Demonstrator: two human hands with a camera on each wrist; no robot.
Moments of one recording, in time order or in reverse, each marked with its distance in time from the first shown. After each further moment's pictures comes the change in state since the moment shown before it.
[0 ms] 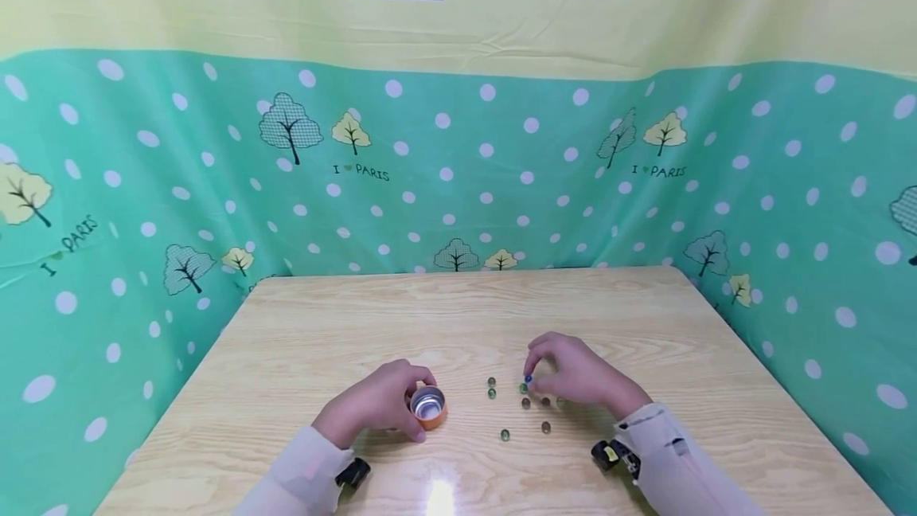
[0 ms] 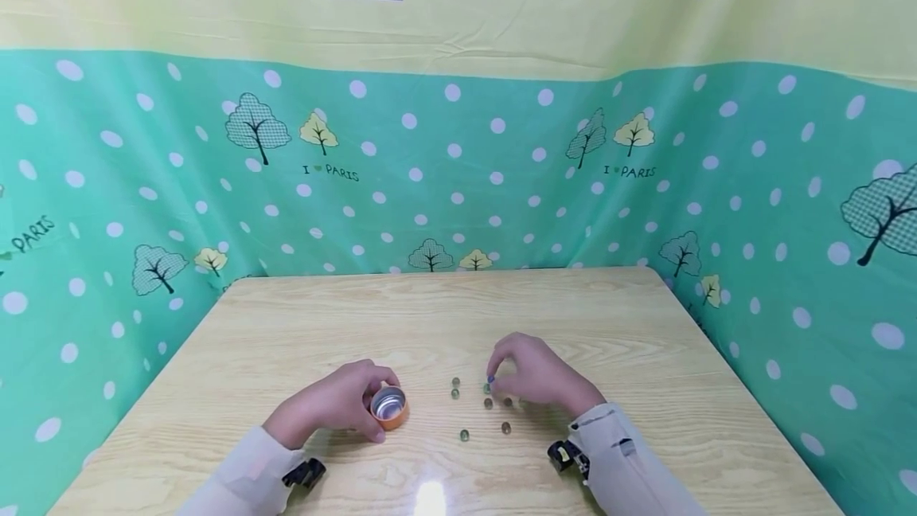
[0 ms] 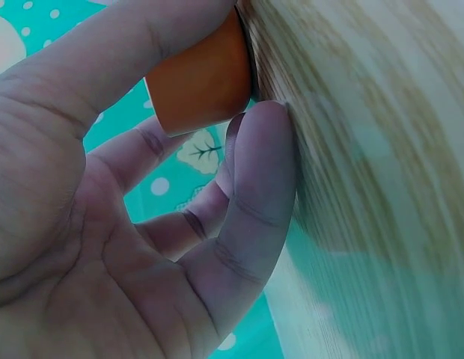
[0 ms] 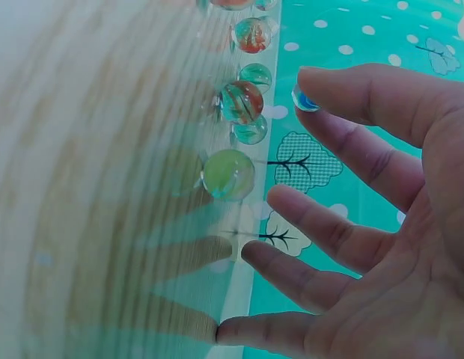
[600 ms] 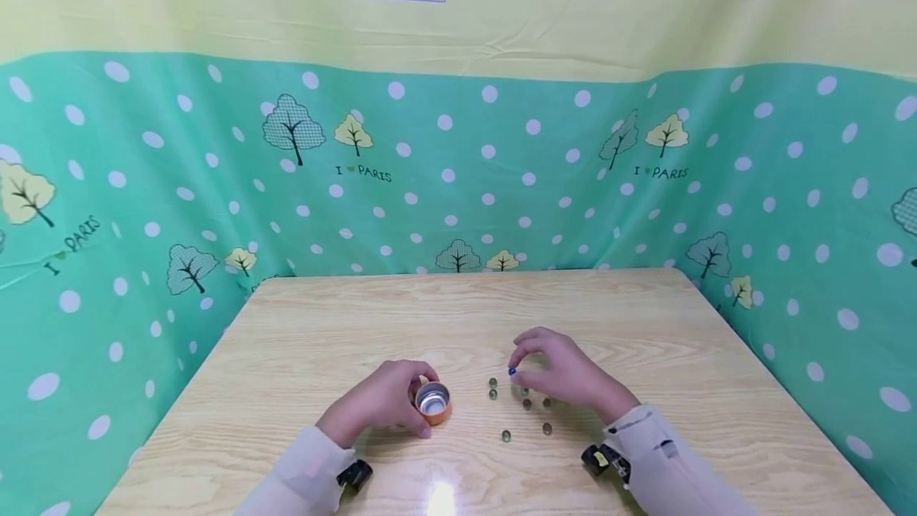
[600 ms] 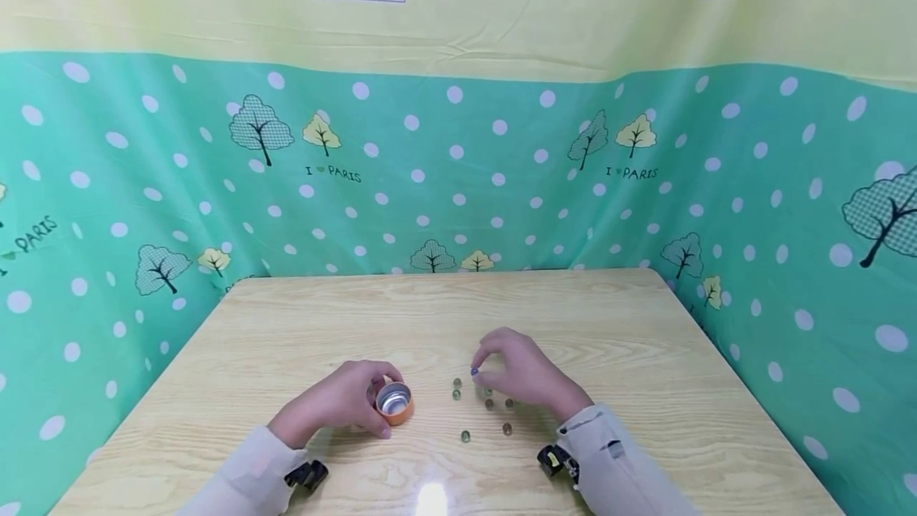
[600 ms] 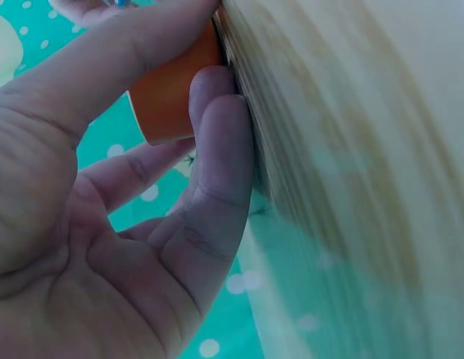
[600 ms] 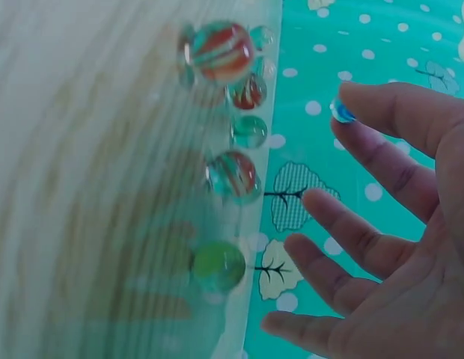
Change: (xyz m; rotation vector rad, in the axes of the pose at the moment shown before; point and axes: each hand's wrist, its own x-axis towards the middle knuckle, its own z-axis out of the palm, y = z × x) left_hand 0.005 -0.004 0.005 -0.056 0.060 -0.015; right_hand 0.006 -0.017 0.011 0.079 0.082 -0.013
